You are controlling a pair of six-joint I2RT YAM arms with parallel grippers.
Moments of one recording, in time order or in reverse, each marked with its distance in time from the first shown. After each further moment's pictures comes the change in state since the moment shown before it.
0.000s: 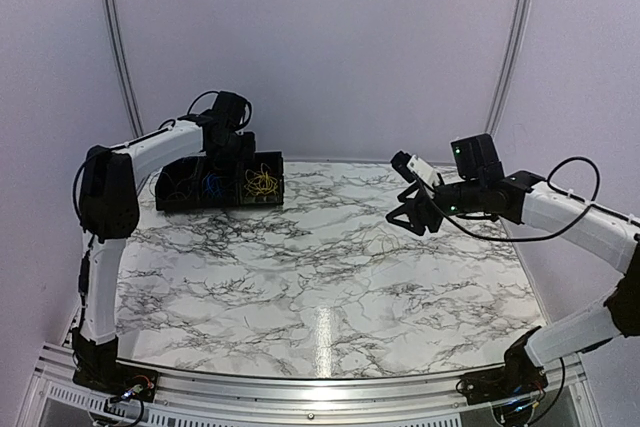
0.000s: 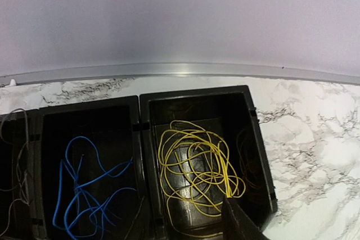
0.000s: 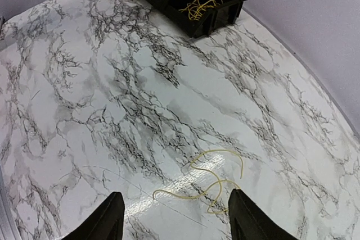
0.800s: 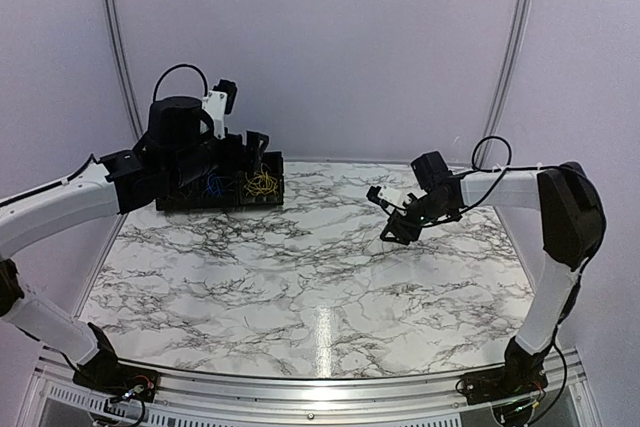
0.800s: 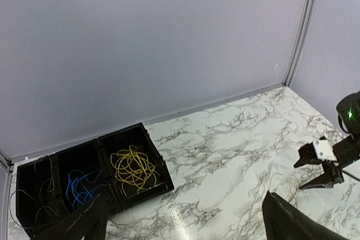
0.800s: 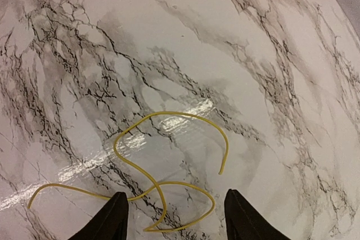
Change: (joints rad) left arm -0.340 -0.874 -0.843 0.435 -0.126 0.195; right arm -0.084 0.511 0.166 0.015 0.100 -0.249
